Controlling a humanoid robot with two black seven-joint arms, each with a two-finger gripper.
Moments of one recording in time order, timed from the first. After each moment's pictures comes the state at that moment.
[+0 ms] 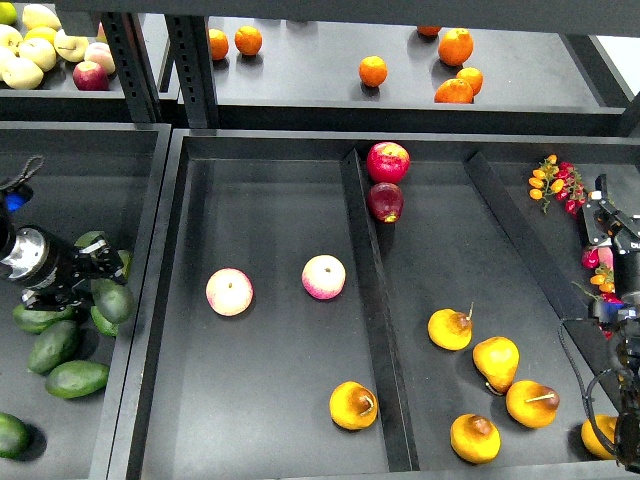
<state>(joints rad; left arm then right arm) -0.92 0.75 0.04 -0.90 0.36 -0.49 0.49 0.22 -0.17 1.66 0.91 0.26 0.58 -0.08</state>
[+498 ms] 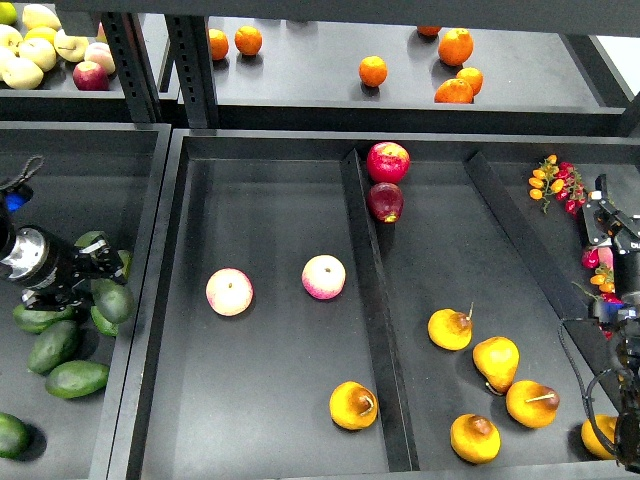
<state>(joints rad) -0.83 0.73 0.04 -0.73 0.35 -0.49 0.49 0.20 -0.17 1.66 0.93 0.25 0.58 -0.09</state>
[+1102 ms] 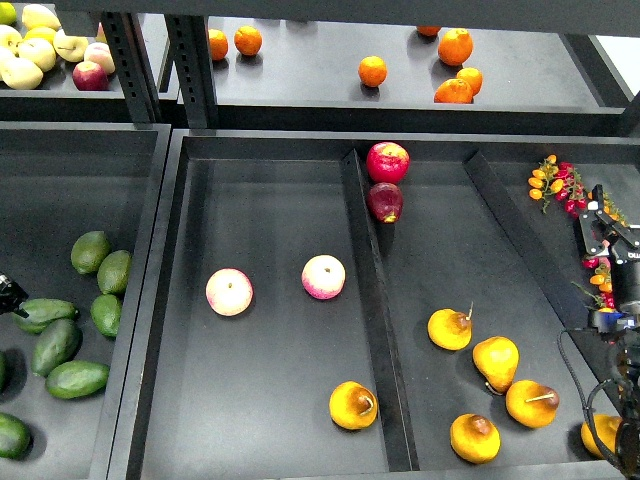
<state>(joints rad) -0.82 0.67 0.01 -0.61 0.34 -0.49 0.49 0.19 -0.17 1.65 0.92 0.24 0.58 -0.08</state>
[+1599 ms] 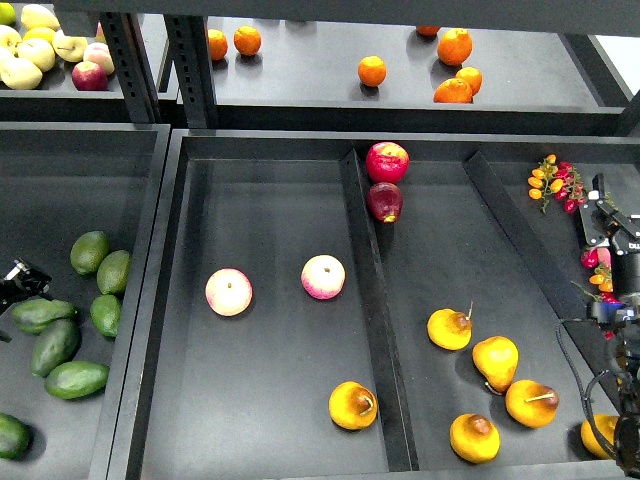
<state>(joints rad) -0.81 0.64 -0.05 -0.59 0.34 -0.49 0.49 0.21 -0.18 1.64 0.97 0.25 0.58 -0.09</state>
